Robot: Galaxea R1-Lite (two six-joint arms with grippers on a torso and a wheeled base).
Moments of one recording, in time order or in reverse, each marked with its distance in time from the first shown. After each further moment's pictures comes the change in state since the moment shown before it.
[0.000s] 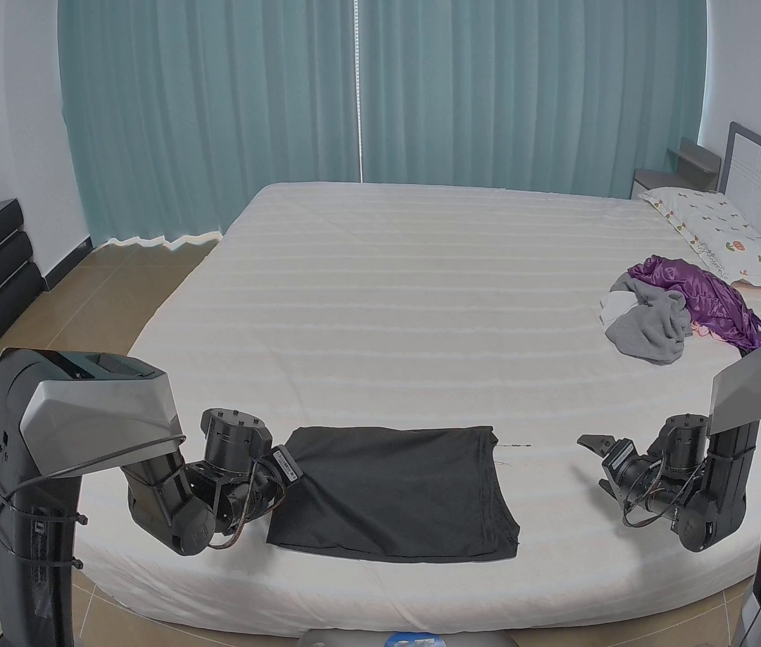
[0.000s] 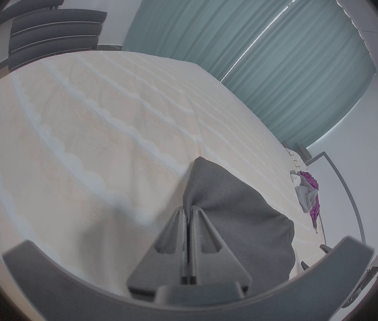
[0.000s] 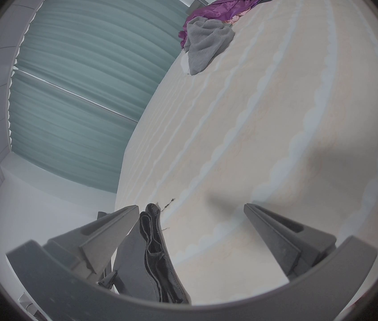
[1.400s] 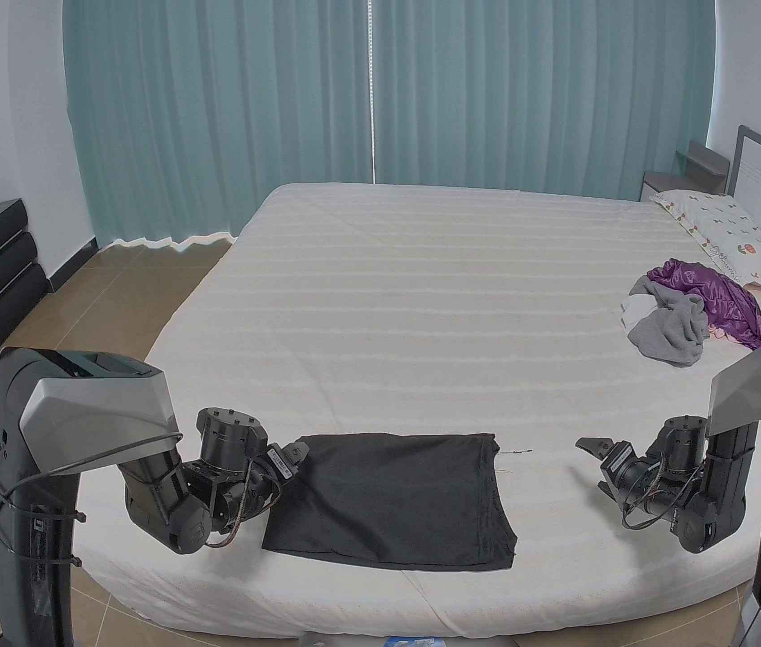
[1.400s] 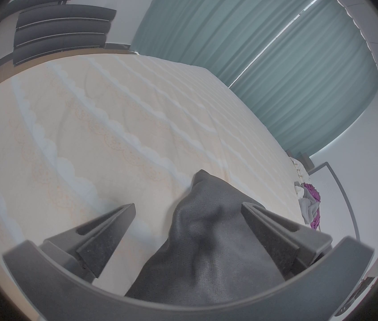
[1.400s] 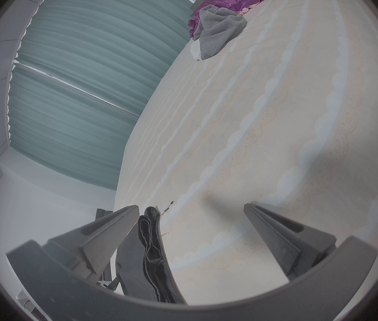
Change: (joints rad) left arm 0.008 0.002 0.003 -0.001 -0.002 -0.039; right arm 0.000 0.004 0.005 0.000 -0.001 -0.014
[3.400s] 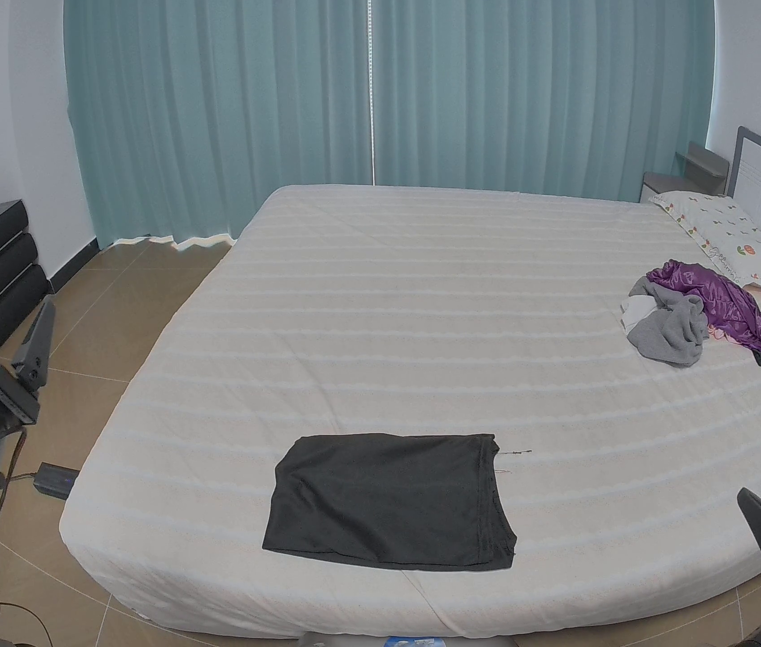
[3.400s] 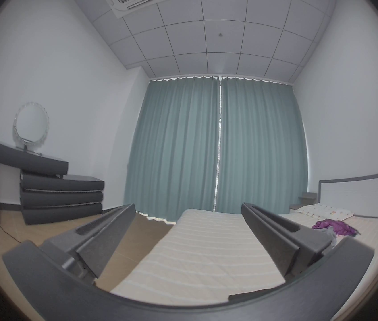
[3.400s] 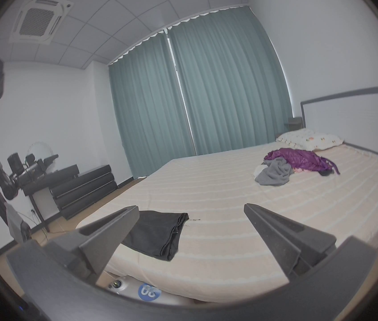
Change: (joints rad) left arm 0.112 -1.212 0.608 -0.346 0.268 0.866; right arm -0.008 -1.899 0.277 1.188 -0.007 -0.809
